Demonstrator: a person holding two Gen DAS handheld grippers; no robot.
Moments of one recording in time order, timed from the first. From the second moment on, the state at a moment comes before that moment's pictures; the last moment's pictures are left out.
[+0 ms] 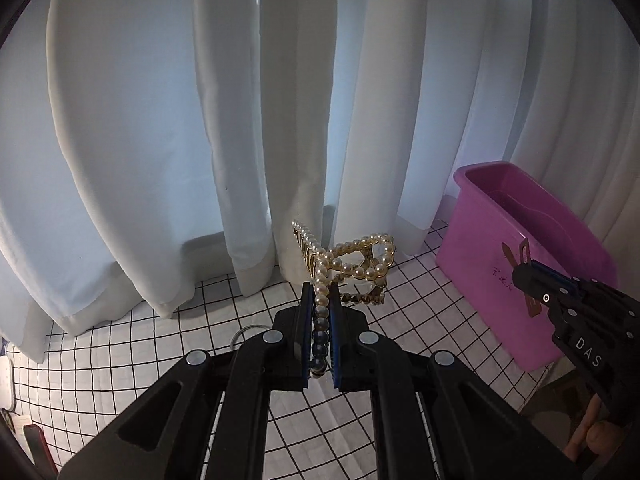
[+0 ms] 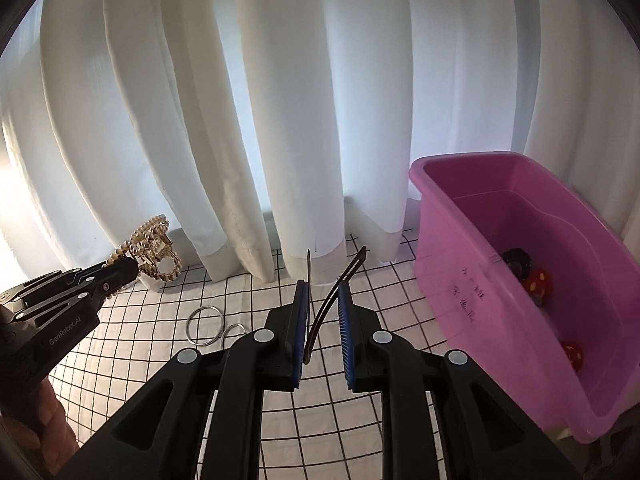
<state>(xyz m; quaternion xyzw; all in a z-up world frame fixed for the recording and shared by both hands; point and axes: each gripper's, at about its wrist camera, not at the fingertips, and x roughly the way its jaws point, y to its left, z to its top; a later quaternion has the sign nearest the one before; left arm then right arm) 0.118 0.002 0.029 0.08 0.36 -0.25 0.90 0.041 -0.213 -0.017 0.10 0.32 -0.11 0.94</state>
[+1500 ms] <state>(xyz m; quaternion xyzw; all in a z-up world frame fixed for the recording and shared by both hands) 0.146 -0.384 -0.035 0.19 0.45 -0.32 0.81 0.009 -0.497 -0.061 0.19 0.41 -0.14 0.88</state>
